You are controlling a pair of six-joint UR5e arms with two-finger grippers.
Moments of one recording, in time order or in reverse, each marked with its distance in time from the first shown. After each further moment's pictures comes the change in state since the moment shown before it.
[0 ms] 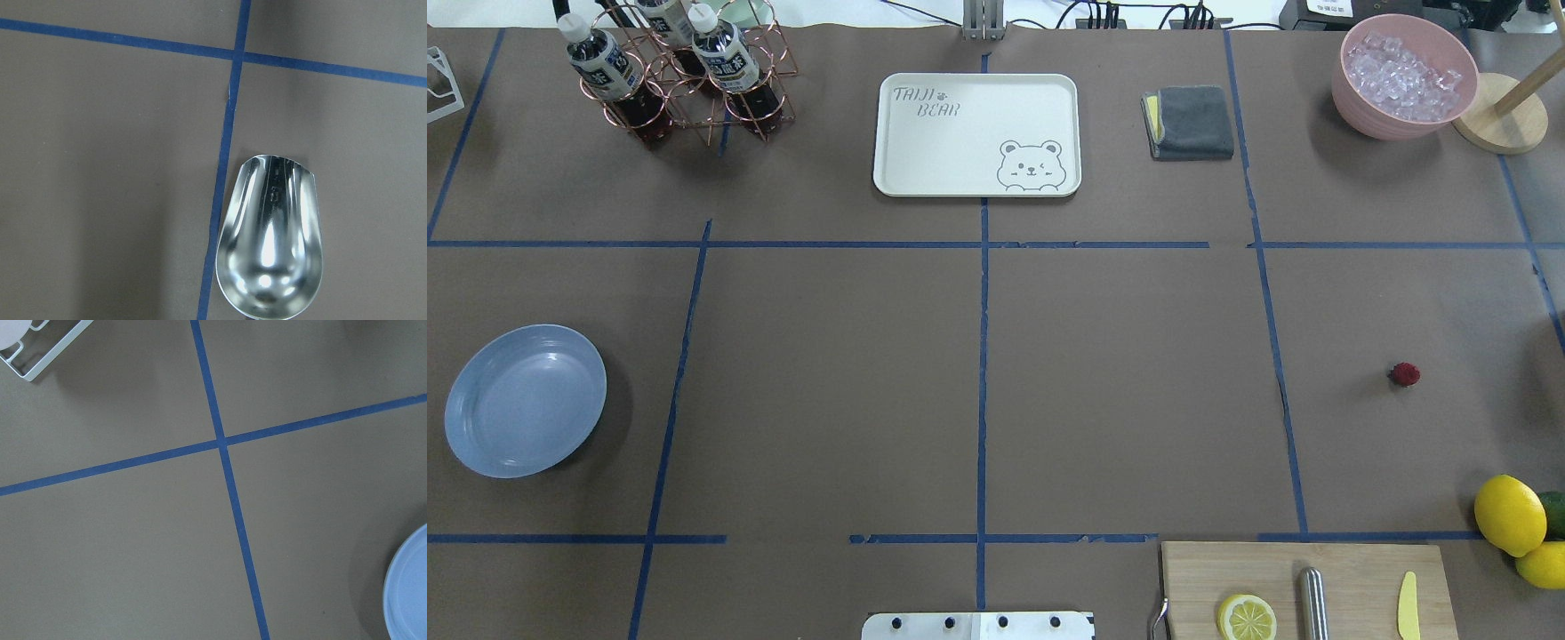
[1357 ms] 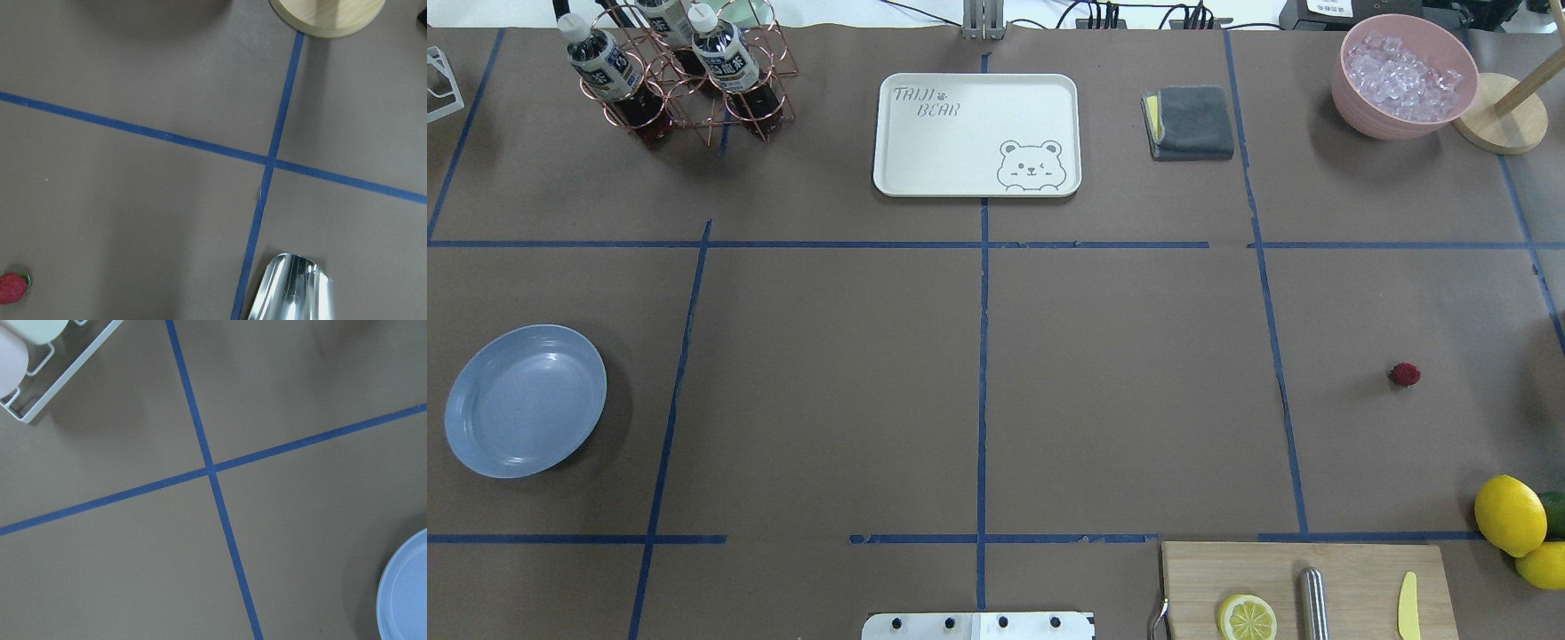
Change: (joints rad) left arm 0.003 -0.021 -0.009 -0.220 0.006 0.003; right arm -0.005 0.112 -0.036 0.122 0.012 0.039
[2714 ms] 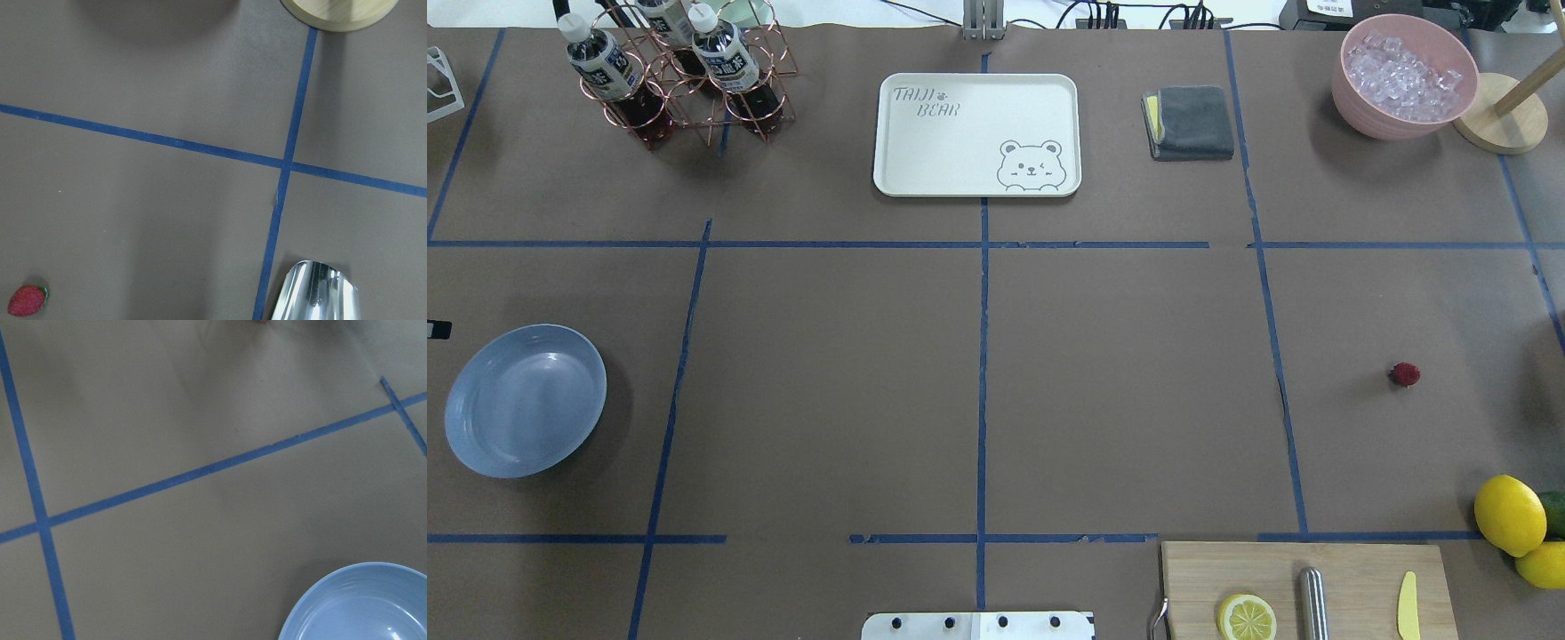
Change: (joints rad) left arm 0.488 0.179 0.150 -0.894 0.186 -0.907; right arm 0.000 -0.003 -0.043 0.029 0.060 0.026
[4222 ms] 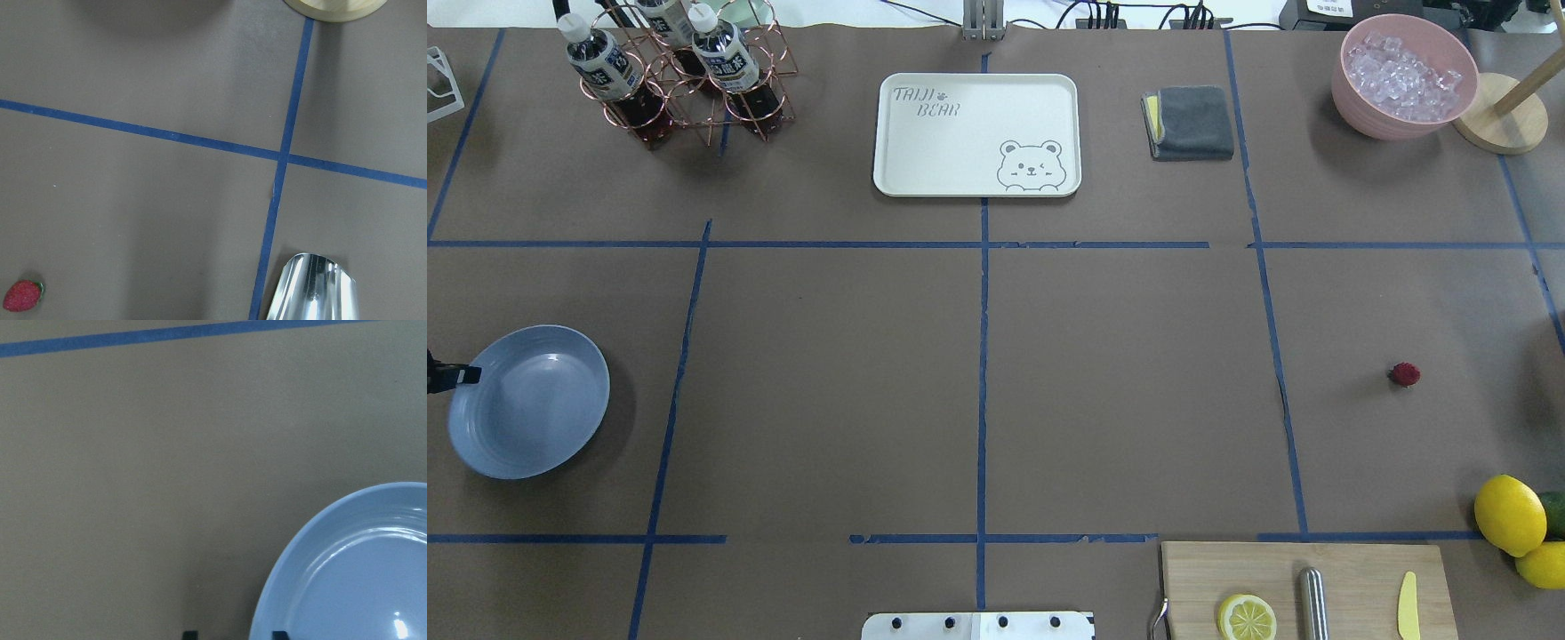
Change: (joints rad) left arm 0.149 0.007 0.077 -0.148 0.056 -0.063; right arm 0.001 -0.006 -0.001 0.000 -0.001 0.000
